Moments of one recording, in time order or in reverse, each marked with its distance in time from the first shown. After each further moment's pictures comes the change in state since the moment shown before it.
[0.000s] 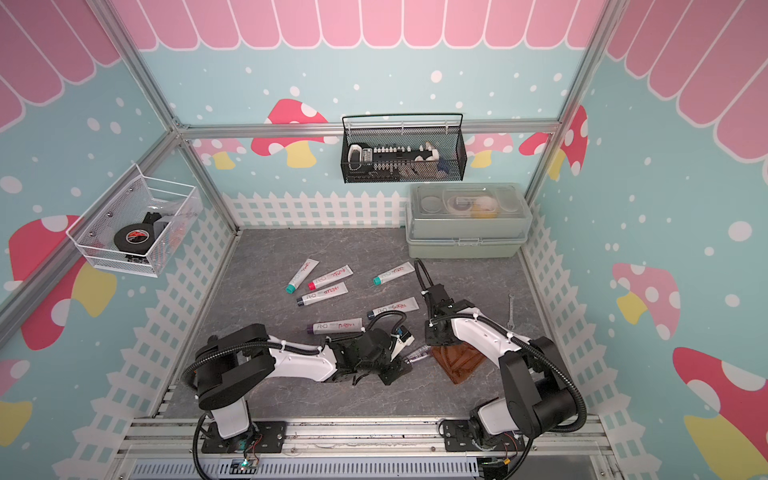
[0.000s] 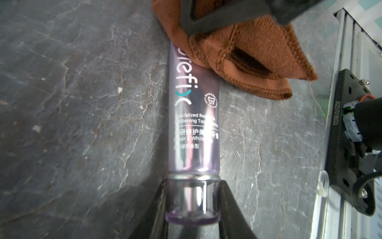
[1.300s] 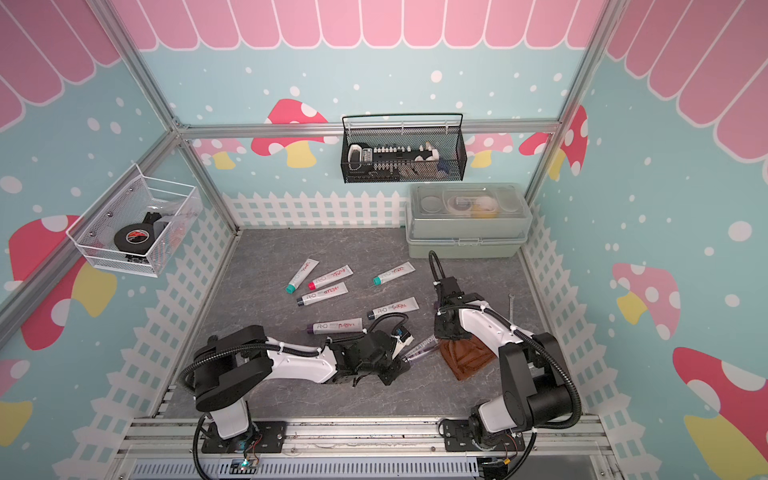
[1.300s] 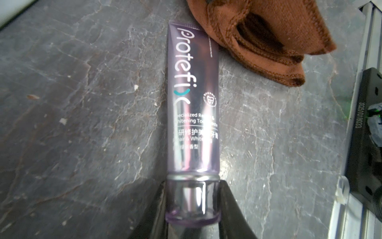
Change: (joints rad) left arm -0.018 -0.009 0.010 -0.043 -0.085 0.003; right arm -0.112 0.032 0.045 -0.022 -0.038 -0.038
